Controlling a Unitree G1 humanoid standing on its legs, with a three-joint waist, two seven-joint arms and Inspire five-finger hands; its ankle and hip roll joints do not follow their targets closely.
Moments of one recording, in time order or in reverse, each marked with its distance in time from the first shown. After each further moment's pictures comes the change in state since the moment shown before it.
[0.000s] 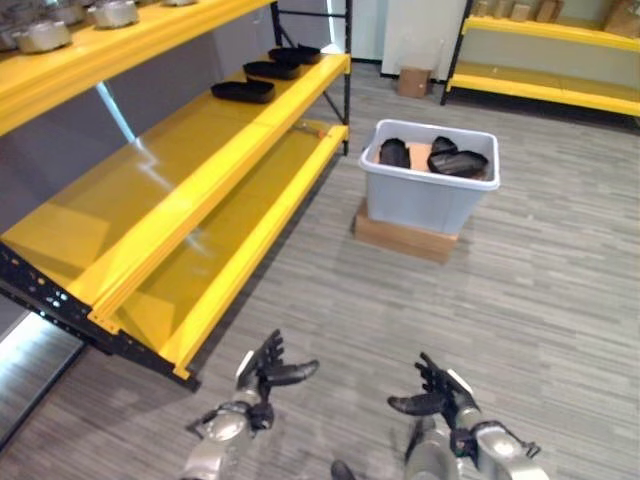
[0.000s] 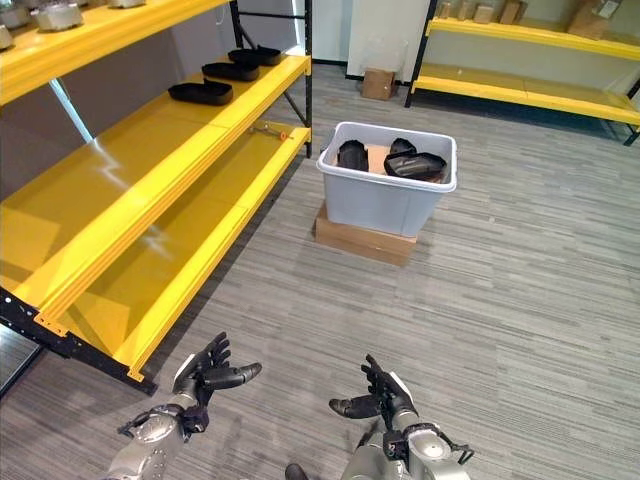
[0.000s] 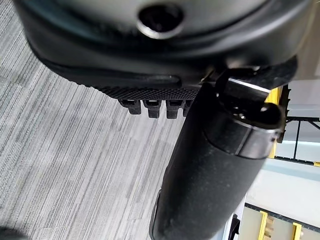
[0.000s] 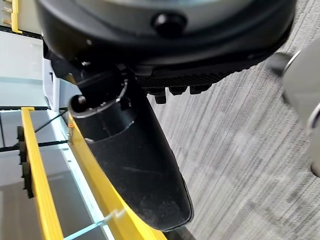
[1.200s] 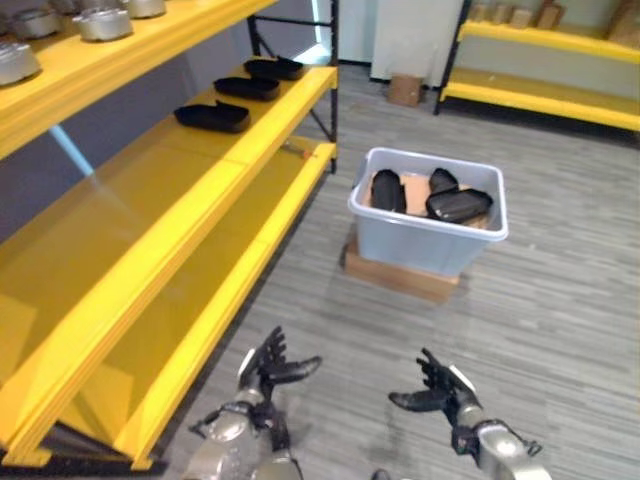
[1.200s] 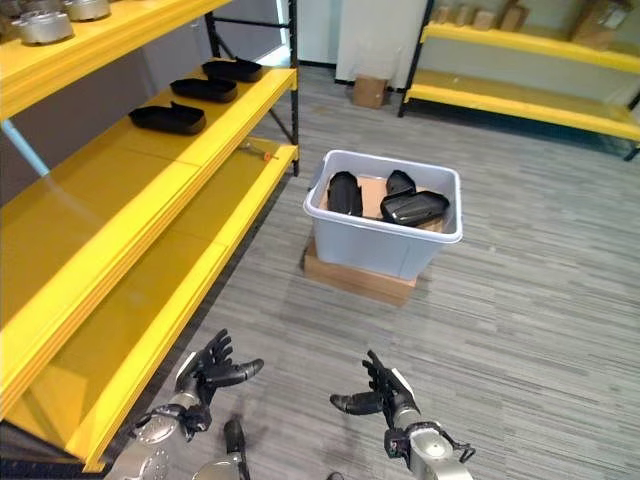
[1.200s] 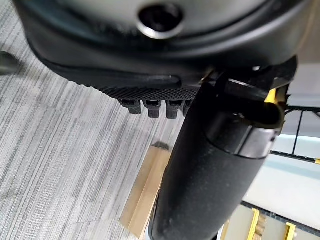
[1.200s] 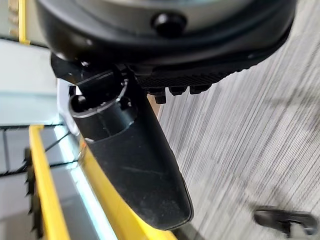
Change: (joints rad) left arm 0.072 0.004 -0.022 -0.024 -0.031 -0.024 0.015; right arm 0.026 -0.041 0.034 0.021 0.048 -0.039 -0.008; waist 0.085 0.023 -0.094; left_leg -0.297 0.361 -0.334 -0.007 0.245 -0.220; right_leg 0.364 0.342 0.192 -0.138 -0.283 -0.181
